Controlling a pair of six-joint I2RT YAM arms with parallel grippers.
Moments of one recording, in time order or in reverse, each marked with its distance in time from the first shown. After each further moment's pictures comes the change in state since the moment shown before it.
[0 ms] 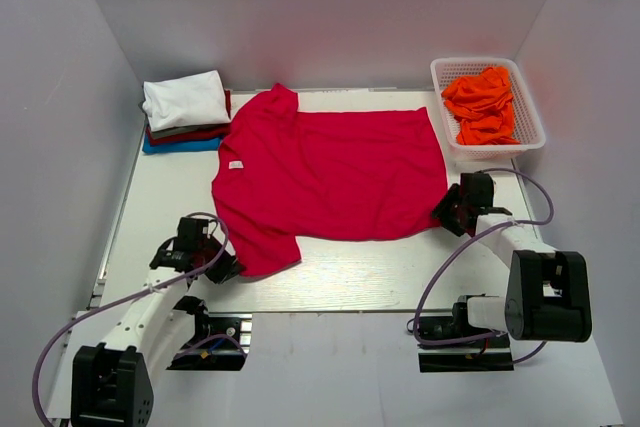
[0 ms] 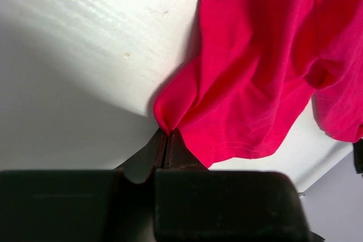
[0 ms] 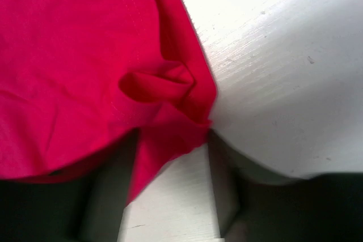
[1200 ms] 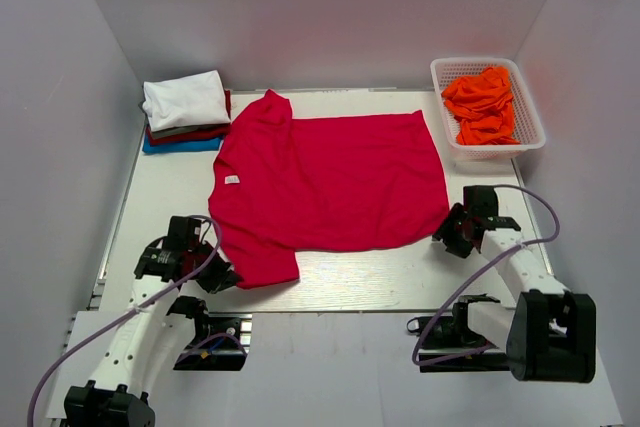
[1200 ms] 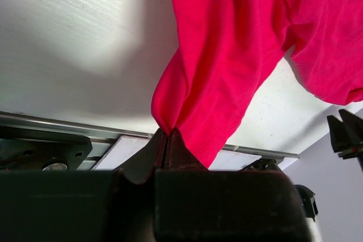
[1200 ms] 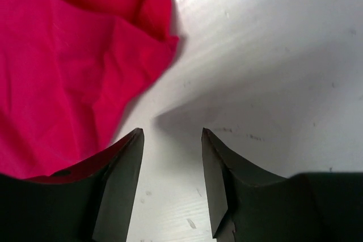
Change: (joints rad) left arm -0.002 -0.143 0.185 -0.455 0.071 0.005; right arm 0.000 -0.220 -0.047 -0.336 -0.022 -0.008
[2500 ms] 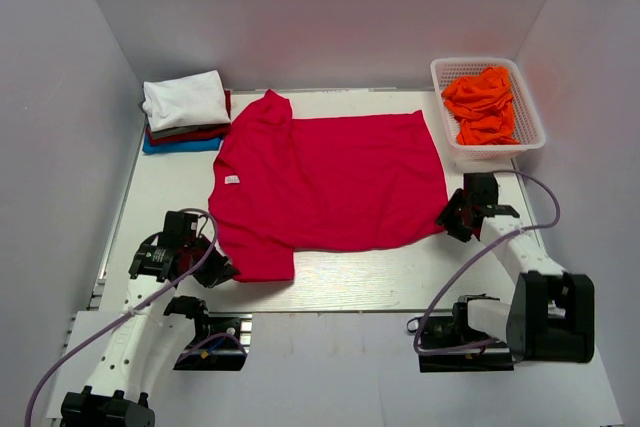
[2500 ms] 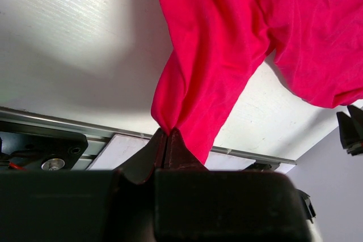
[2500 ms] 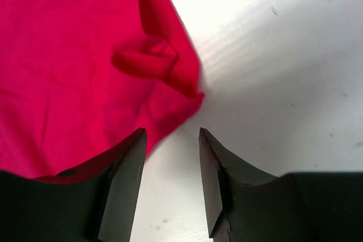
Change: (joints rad) left arm 0.000 -0.008 0.080 -0.034 -0.042 0.000; right arm 0.000 0.085 0.077 0.096 0.045 -0.023
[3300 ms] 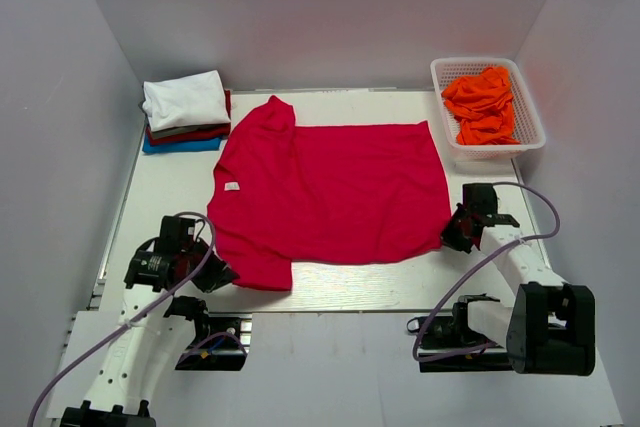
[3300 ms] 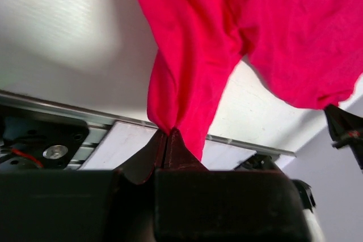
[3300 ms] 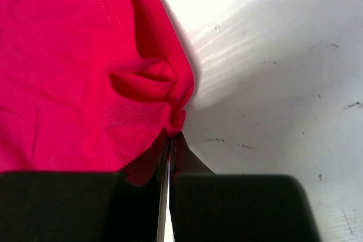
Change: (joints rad) left arm 0.000 -0.068 0.017 -0.076 0.008 0.002; right arm 0.000 -0.025 -0.057 -0.050 -0.001 0.015
